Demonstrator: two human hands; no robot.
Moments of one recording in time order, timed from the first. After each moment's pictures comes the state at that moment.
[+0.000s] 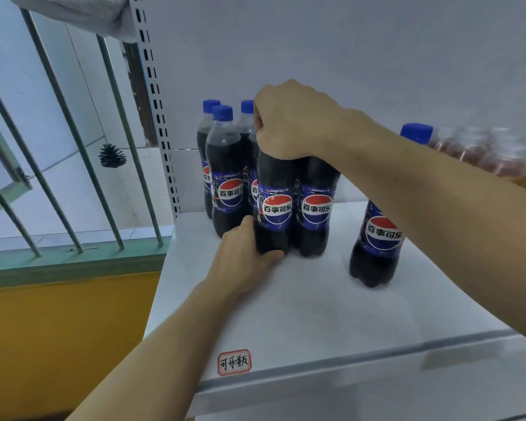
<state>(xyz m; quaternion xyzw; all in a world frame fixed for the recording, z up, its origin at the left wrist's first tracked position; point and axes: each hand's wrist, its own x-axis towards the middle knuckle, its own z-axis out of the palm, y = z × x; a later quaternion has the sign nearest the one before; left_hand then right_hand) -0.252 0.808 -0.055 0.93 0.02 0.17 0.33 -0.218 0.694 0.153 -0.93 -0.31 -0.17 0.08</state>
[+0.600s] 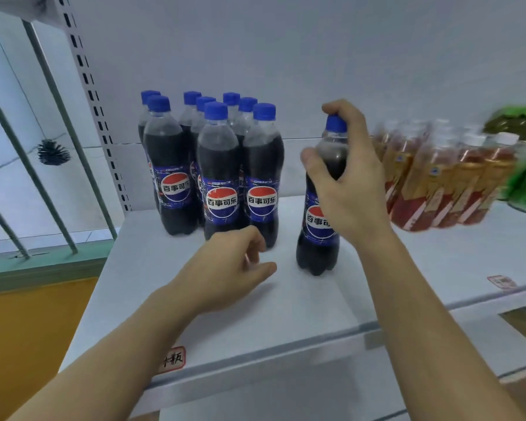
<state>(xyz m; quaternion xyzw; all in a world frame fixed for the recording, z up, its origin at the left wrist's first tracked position) -0.283 0.756 -0.032 0.95 -0.16 0.11 0.25 -0.250 0.561 0.050 -0.77 -0.22 -0.35 0.49</state>
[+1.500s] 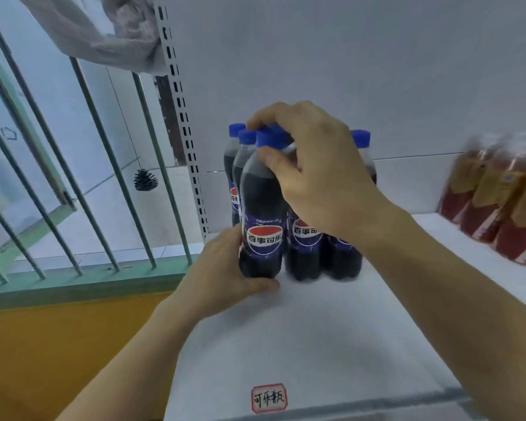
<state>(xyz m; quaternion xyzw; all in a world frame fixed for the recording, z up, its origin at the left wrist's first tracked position) -0.286 0.873 -0.013 0.94 -0.08 0.18 0.29 -0.260 0.693 0.111 -0.79 -0.38 -0.31 0.37</state>
